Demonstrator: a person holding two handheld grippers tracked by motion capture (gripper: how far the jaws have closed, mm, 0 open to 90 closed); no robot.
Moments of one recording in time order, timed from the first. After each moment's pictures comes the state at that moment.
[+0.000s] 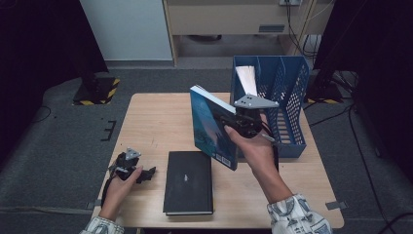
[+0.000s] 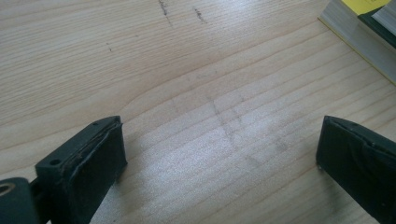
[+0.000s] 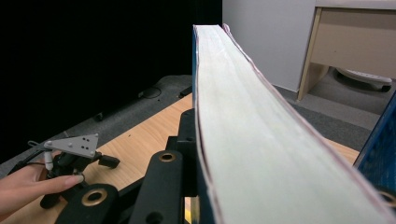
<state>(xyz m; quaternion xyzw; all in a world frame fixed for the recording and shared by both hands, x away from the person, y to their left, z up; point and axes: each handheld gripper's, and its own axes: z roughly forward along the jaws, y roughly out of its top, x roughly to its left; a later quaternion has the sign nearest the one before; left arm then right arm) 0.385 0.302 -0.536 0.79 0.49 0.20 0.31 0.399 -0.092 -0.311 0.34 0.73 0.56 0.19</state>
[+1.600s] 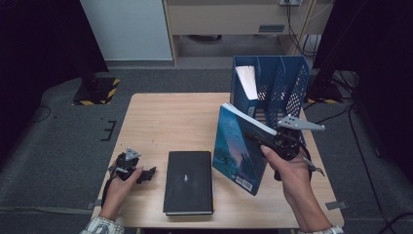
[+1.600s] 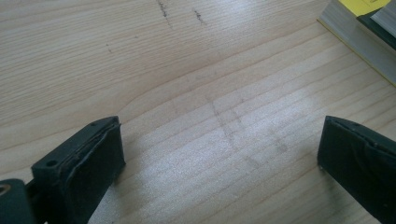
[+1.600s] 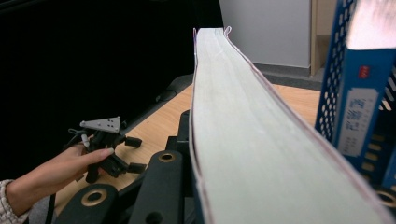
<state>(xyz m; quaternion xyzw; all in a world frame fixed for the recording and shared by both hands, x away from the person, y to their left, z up) 0.385 0.302 -0.536 0.79 0.49 0.20 0.32 0.353 -0.177 -0.334 0.40 0.70 0.58 0.12</state>
